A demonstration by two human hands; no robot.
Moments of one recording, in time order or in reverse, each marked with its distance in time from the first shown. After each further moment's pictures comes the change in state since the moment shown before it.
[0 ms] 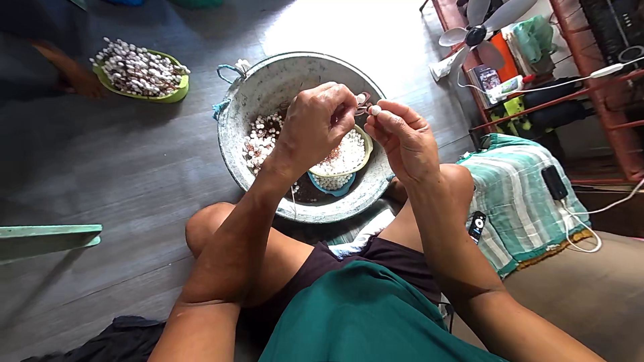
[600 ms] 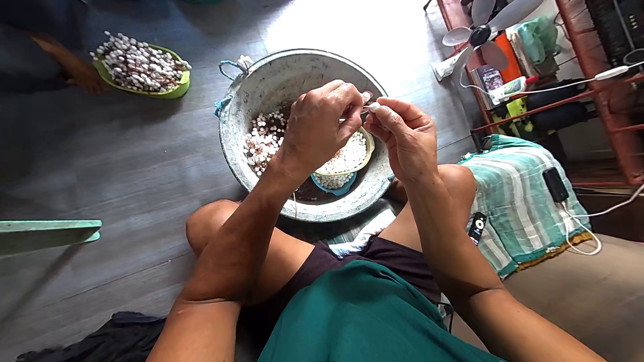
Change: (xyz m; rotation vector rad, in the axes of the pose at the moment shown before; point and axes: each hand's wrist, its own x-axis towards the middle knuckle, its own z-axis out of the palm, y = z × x) left_hand -0.001 0.005 0.004 0.110 0.022 0.006; right_hand 0.008 0.008 0.005 -0.132 -0.021 -0.129
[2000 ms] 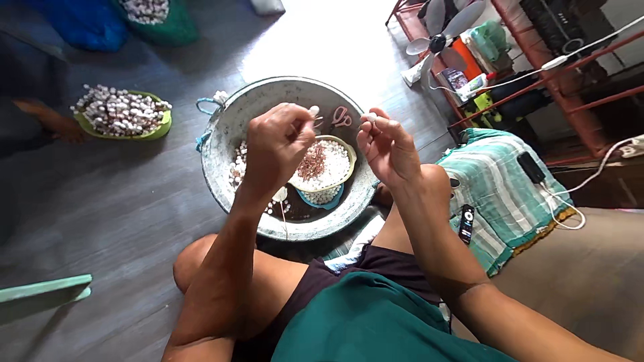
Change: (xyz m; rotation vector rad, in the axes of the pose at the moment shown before) left_hand 0.004 -0.006 -0.011 -0.115 0.100 -0.033; right_hand 0.004 -0.017 -0.030 0.577 0.019 0.183
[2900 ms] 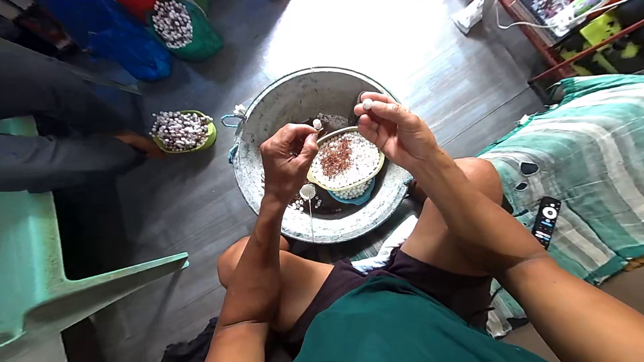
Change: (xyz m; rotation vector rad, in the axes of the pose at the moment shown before) left_hand -0.003 -0.025 0.039 -0.129 -0.097 -0.234; right_hand 0.064 -0.012 -0.051 0.081 -0.077 0.232
